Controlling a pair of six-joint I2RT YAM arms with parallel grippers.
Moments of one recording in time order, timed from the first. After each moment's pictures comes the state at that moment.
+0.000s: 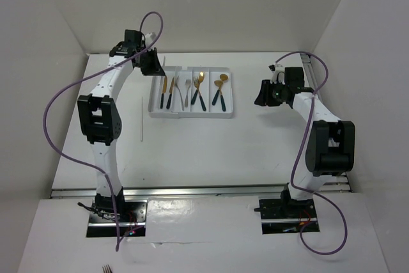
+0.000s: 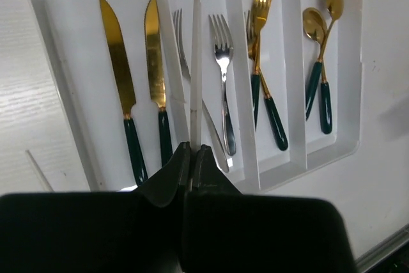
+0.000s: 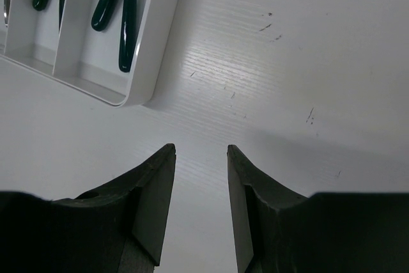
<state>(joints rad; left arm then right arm) -0.07 2.13 2.02 -0.75 0.39 -0.24 -0.03 1.64 1.13 -0.32 -0.46 0.01</state>
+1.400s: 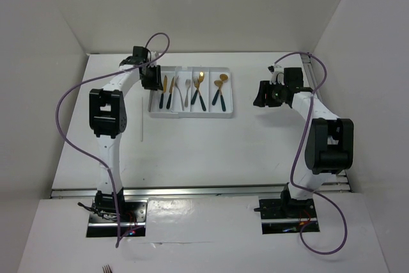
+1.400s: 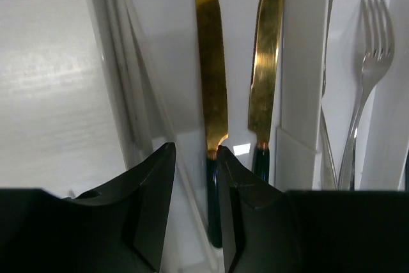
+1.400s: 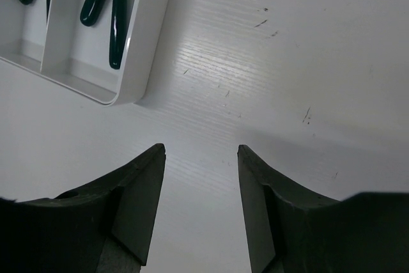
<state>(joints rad) -0.06 2.37 2.03 -0.64 0.22 -0.14 -0.03 1.66 1.14 -0.32 -0.45 0.00</state>
